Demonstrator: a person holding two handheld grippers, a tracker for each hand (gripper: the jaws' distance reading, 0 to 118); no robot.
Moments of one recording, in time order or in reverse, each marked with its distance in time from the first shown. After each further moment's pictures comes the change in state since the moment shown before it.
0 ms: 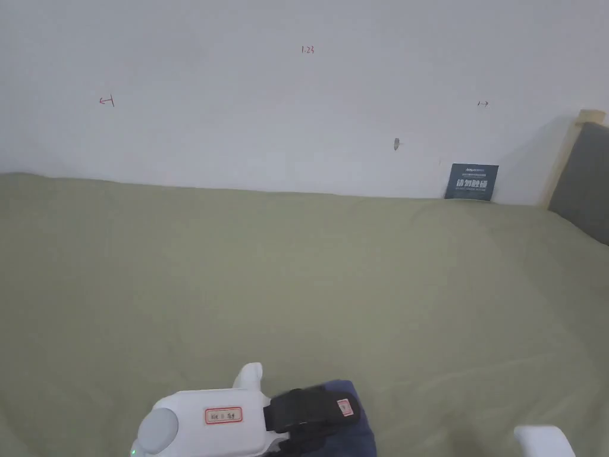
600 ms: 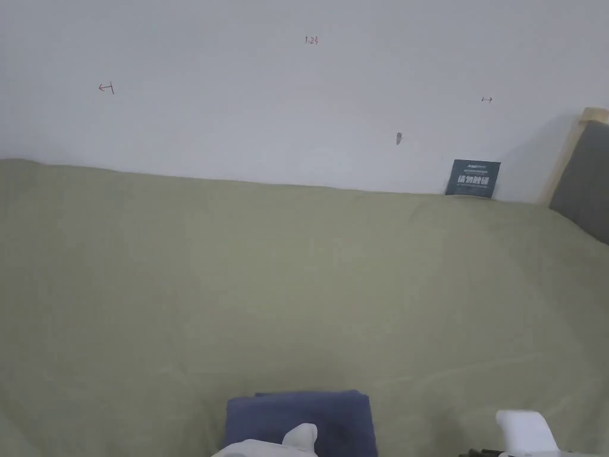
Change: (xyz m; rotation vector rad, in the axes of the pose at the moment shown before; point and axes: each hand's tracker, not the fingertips) left arm -0.019 -0.054 -0.071 -0.190 0.173 0.004; right arm -0.020 0.012 -0.003 0.043 0.074 -0.018
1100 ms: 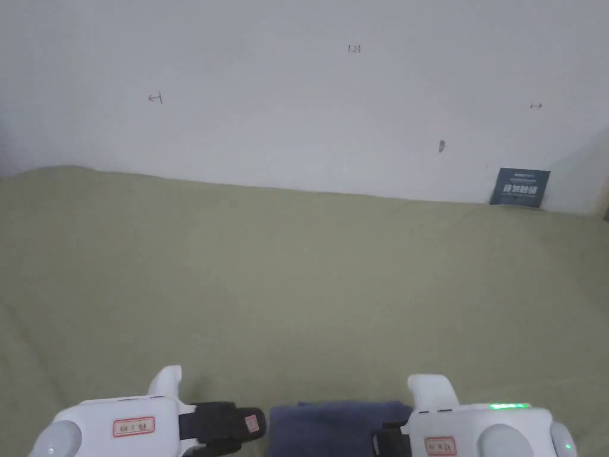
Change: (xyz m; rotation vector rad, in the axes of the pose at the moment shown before) left arm -0.064 0.025 0.212 0.367 0.014 0.005; right arm -0.115 0.059 -0.068 -0.116 0.270 0.077
